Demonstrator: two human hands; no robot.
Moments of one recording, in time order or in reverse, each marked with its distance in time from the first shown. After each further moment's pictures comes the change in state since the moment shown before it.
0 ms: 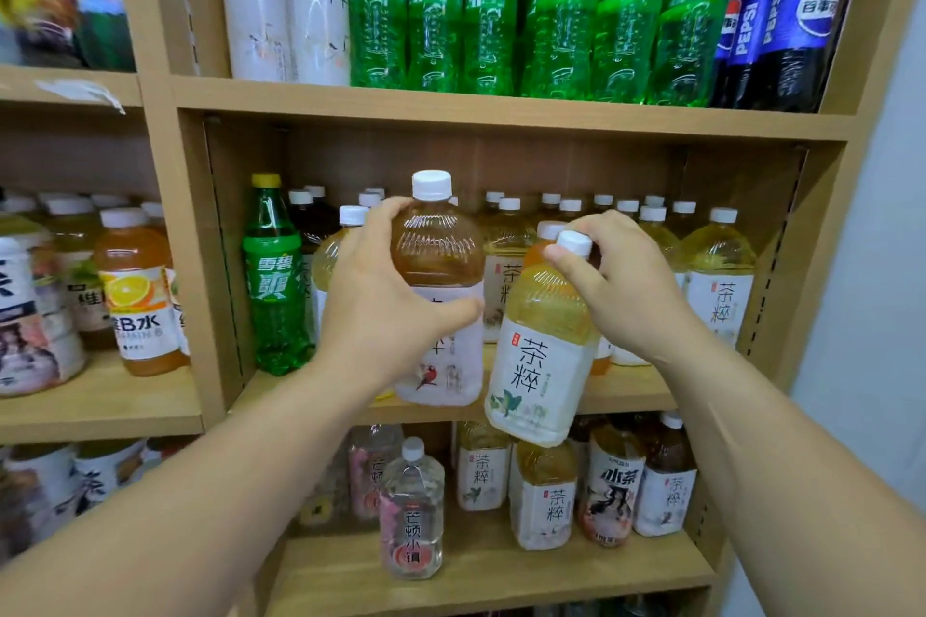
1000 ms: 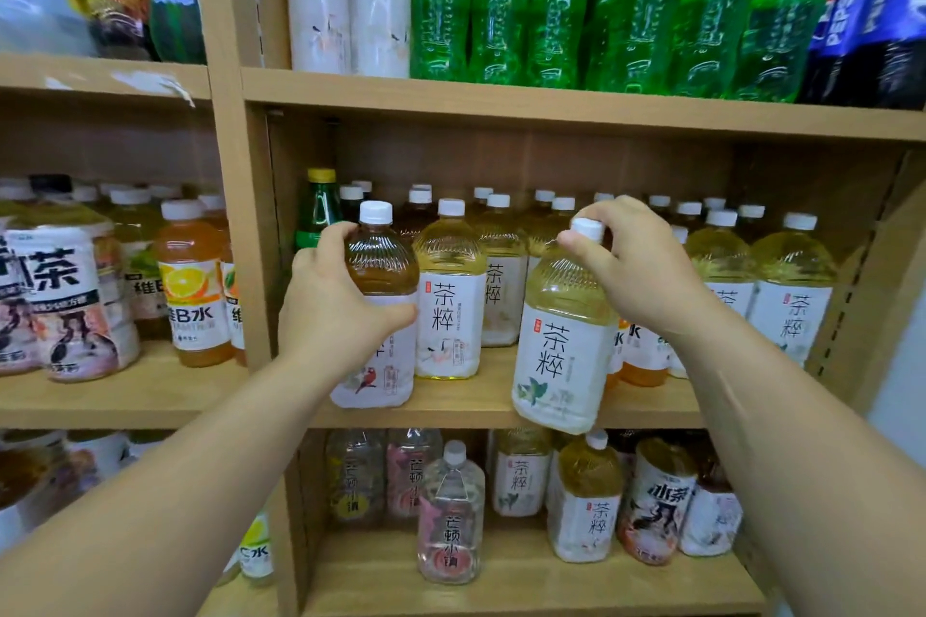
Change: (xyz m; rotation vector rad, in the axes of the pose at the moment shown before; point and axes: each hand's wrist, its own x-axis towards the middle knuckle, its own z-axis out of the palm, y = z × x) left_hand 0.028 -0.086 -0.044 0.324 0.076 -0.207; right_hand 0.038 -0.021 0.034 -0.038 -0.091 0.022
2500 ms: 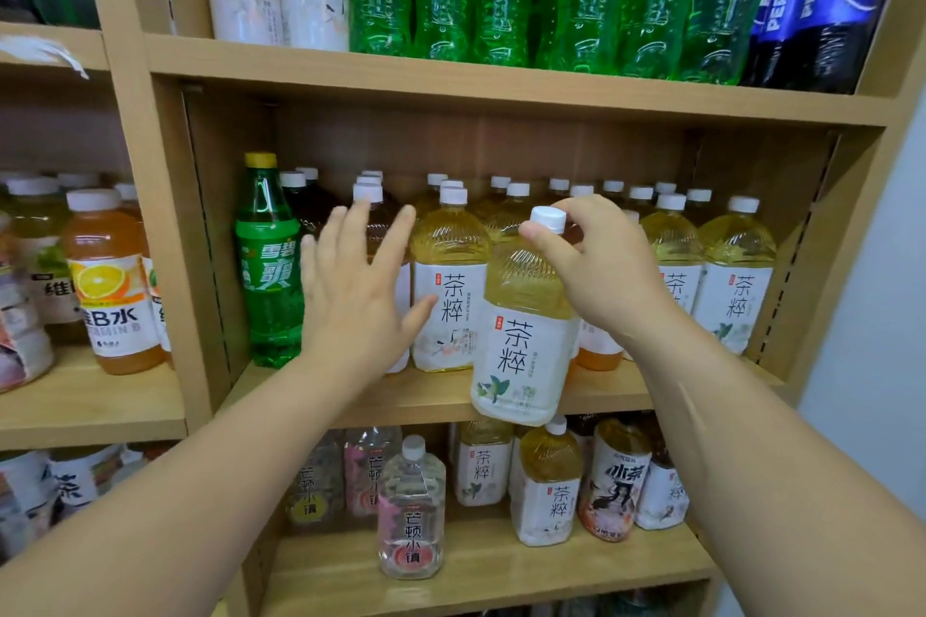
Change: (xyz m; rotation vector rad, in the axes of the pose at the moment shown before) left_hand -0.010 0.021 0.059 0.380 0.068 0.483; right_hand -0.017 0.005 0.001 0.054 0.099 0.115
